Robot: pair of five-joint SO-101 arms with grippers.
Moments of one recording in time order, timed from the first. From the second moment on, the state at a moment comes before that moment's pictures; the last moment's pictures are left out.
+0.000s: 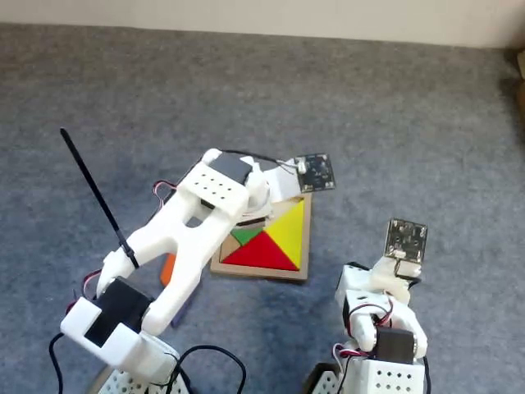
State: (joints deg) left arm 23.2 2.5 16.5 64.5 -44.0; right arm 0.1 -104.5 96.0 65.8 -4.2
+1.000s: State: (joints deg) left arm 18.5 14.5 -5.3 73.6 -43.9; right arm 0.1 -104.5 96.0 65.8 -4.2
